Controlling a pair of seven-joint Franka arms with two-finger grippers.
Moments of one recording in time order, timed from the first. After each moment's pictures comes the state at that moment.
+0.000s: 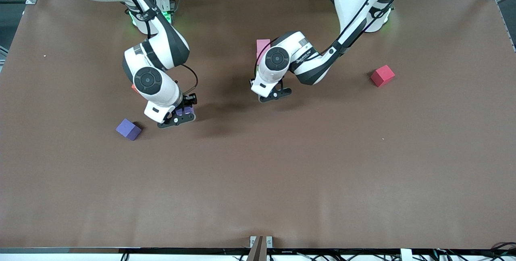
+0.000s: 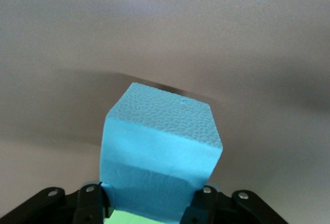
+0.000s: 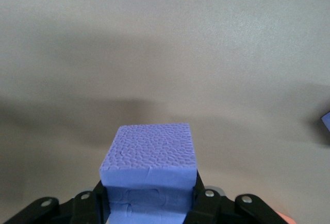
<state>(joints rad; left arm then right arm) -0.37 0.64 -0.55 -1.84 0.06 2.32 -1.19 0.13 0.33 0.31 -2.01 -0.09 2.13 0.22</state>
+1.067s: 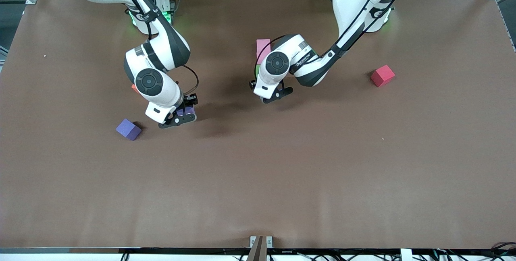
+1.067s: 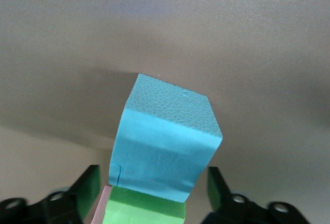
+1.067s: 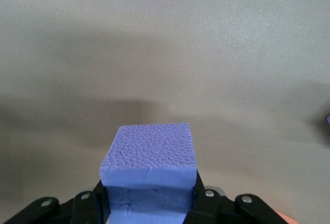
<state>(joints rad) -0.36 0.67 -0.55 -1.84 0.03 2.31 -1.29 0.13 0.34 0.31 -2.01 -0.09 2.13 0.23</state>
